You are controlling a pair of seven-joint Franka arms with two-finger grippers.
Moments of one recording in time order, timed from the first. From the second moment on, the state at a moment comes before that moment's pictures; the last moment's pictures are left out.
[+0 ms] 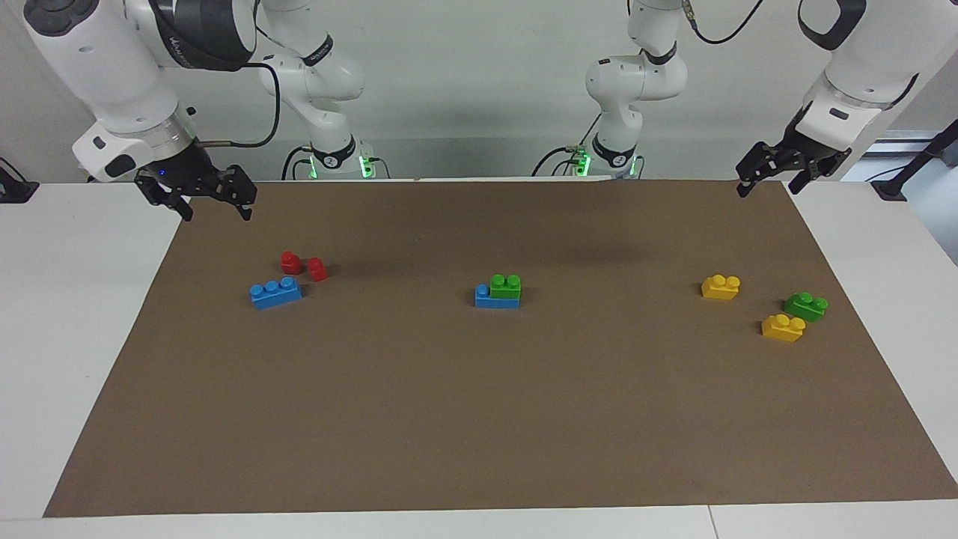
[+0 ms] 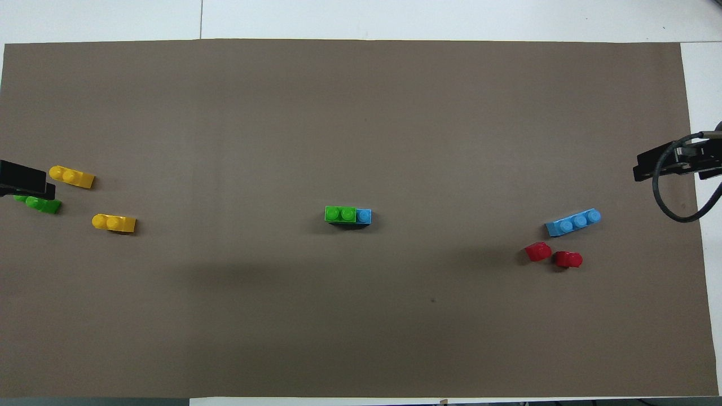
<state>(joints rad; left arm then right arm) -0.03 -0.04 0.07 -1.59 -0.01 1.50 0.05 -0.08 0.04 0.03 -1.57 -0.02 1.53 -0.04</state>
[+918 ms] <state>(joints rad) -0.03 -0.04 0.07 -1.60 -0.01 1.47 0.05 -0.08 0.04 0.03 -1.58 -0.02 1.54 -0.04</state>
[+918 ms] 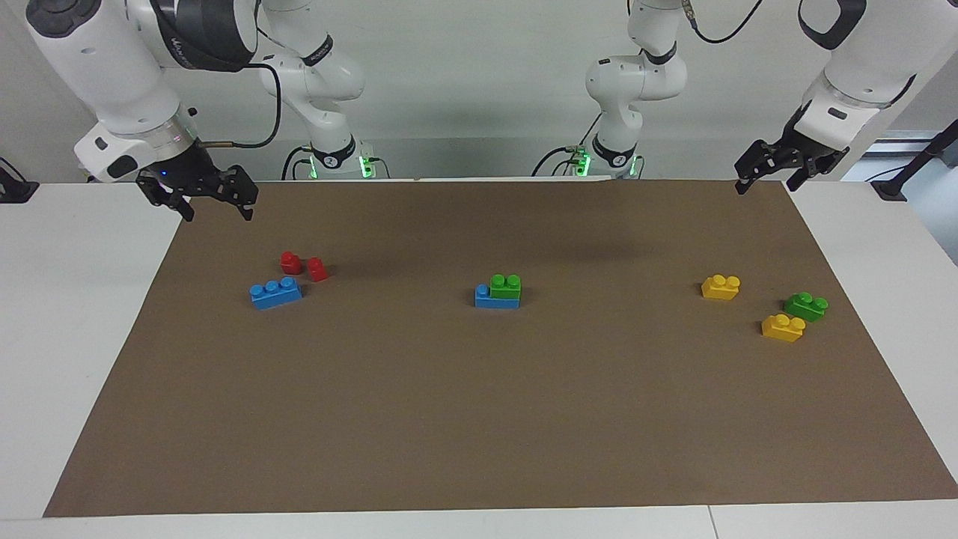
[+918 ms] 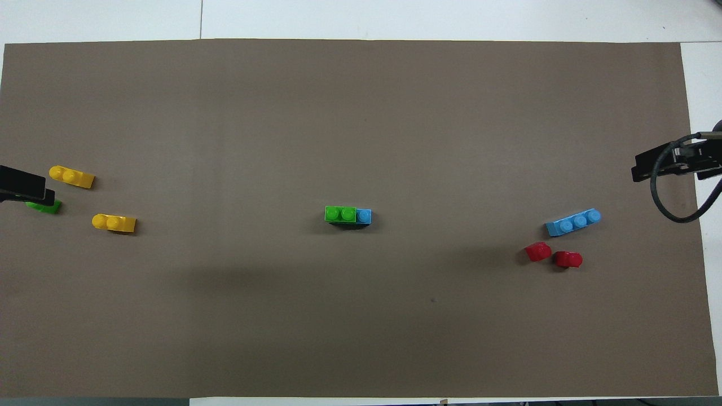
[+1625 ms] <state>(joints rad) -0.03 -0.05 0.06 -1.62 -0.01 1.46 0.04 0.02 0.02 0.05 -1.71 0.11 1.68 0.87</state>
